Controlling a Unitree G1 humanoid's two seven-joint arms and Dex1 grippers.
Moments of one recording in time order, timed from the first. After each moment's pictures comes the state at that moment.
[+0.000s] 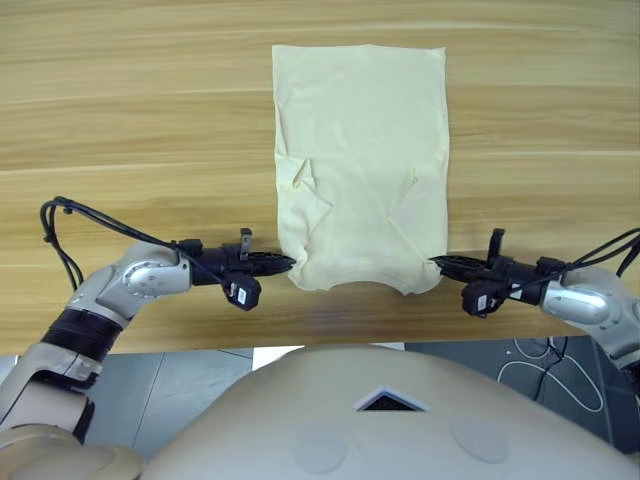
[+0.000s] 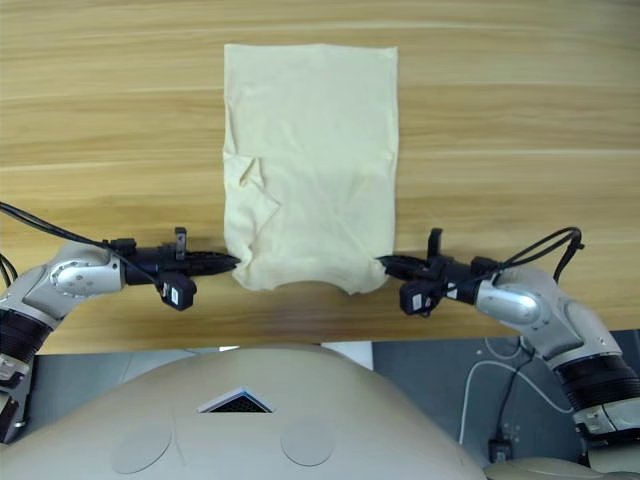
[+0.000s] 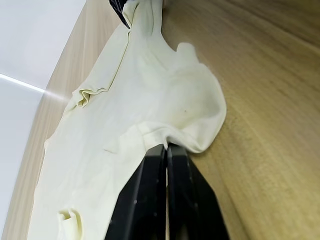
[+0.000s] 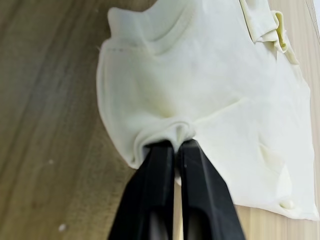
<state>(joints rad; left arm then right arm) 0.05 0.87 -0.48 0.17 0.28 -0.93 -0.67 0.30 -1.00 0.24 0.04 -0.35 -0.77 0.54</state>
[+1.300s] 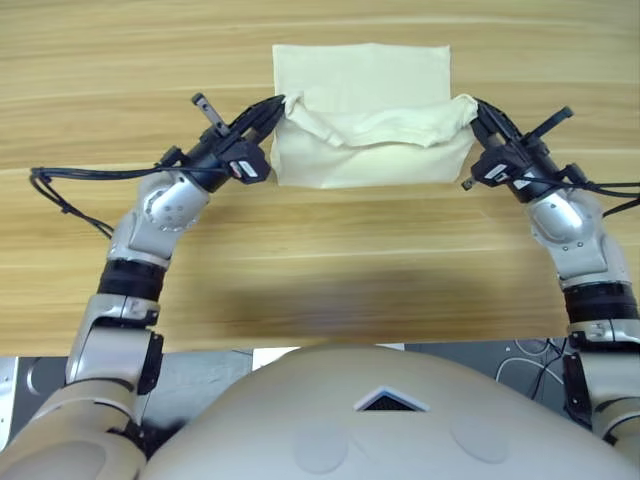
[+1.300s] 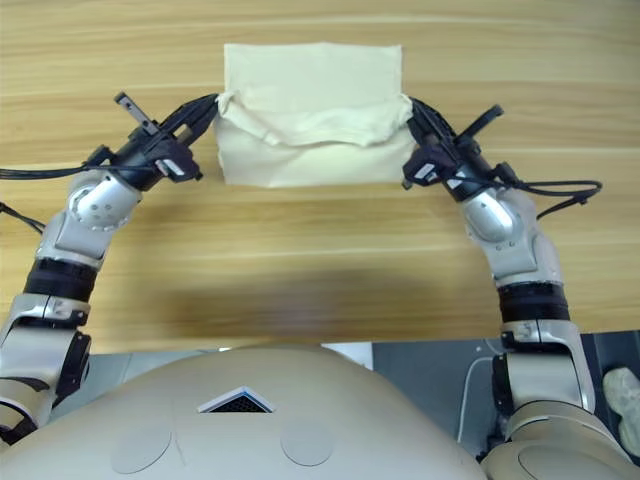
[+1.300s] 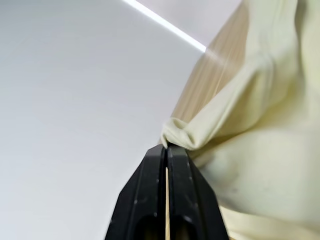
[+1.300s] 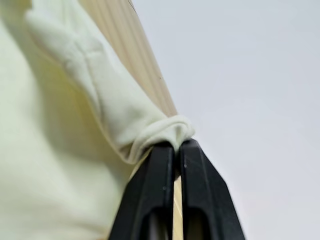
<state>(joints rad) -0.34 0.48 -0.22 0.51 0.48 -0.76 -0.16 -0.19 -0.60 0.09 0.43 -0.51 -0.68 0.04</state>
